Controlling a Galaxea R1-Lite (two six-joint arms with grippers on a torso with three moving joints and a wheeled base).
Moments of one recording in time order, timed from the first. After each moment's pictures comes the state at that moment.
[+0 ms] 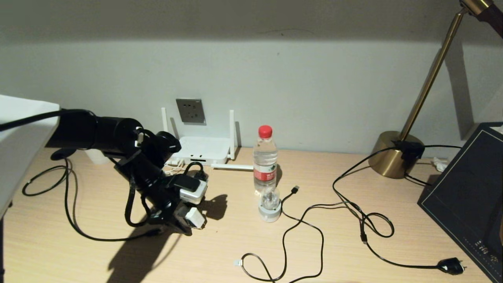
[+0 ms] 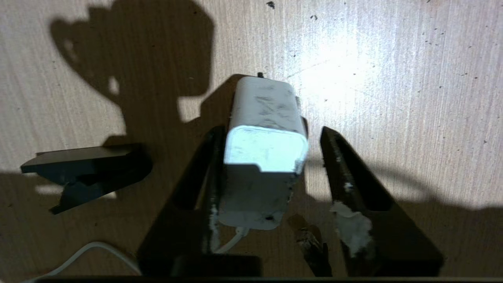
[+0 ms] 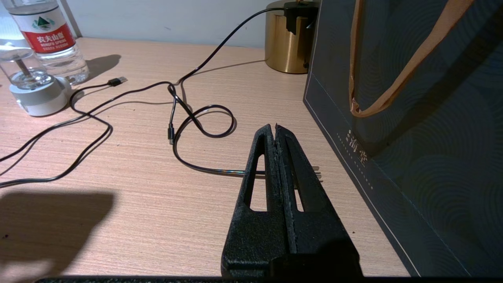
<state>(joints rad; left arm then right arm) -0.23 2.11 -1.61 0.89 -0.37 1.54 -0.01 0.00 0.00 -0.09 0.00 0.00</state>
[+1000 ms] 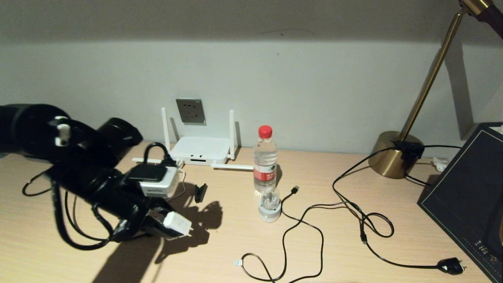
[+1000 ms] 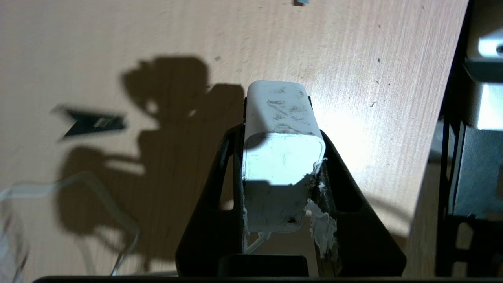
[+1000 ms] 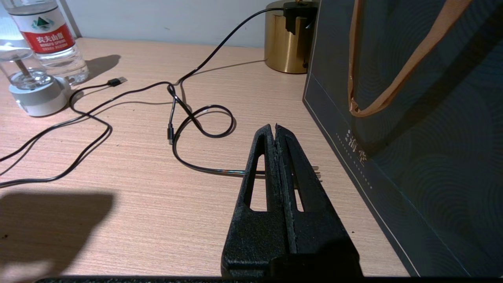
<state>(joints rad) -0.19 1.73 -1.33 0.83 -0.53 1.31 -0.01 0.00 0.00 -0.09 0.00 0.00</state>
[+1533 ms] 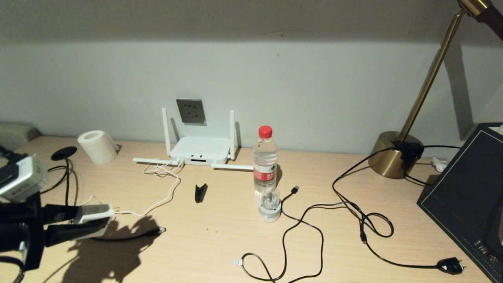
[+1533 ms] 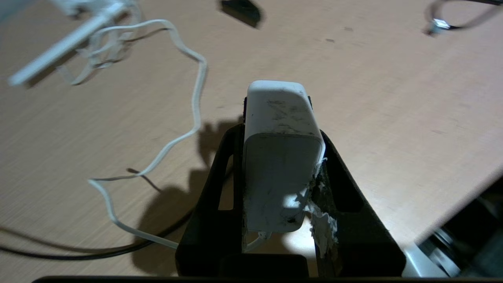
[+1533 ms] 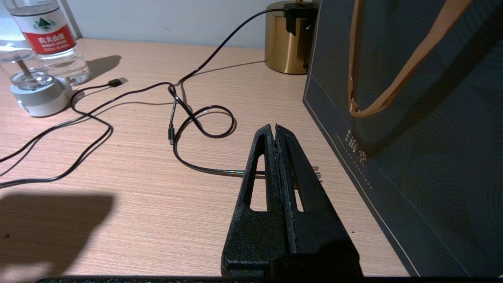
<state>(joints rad) 0.41 1.32 -0.79 0.34 -0.80 1.01 -0.01 0.00 0.00 -0.09 0.00 0.00</state>
